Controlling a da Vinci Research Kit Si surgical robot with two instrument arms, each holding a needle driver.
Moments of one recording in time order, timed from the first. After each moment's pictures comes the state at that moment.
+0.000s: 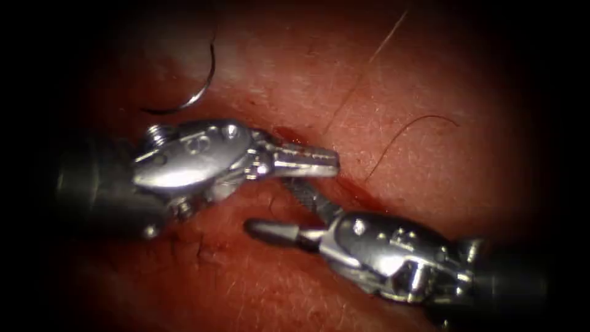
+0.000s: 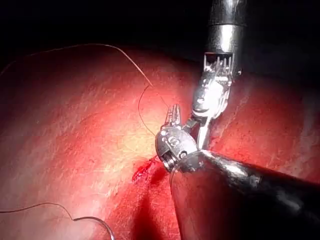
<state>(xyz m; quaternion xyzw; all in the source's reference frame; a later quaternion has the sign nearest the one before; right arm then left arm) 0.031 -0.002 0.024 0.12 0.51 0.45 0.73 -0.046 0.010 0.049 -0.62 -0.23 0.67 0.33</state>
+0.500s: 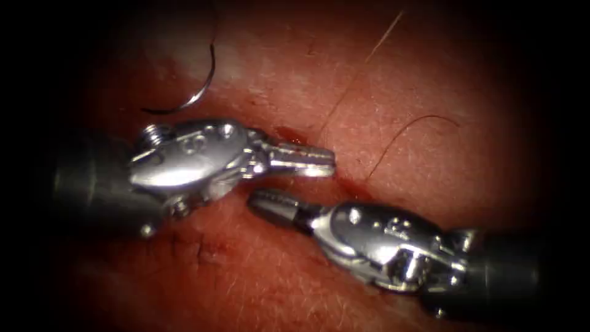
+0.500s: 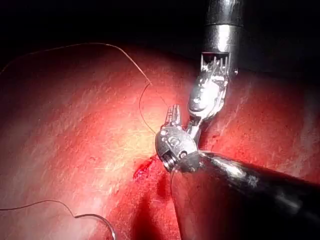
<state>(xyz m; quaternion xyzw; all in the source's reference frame) 0.031 -0.001 0.025 0.12 0.51 0.44 0.73 -0.046 0.010 0.049 -0.62 -0.23 0.68 0.33</state>
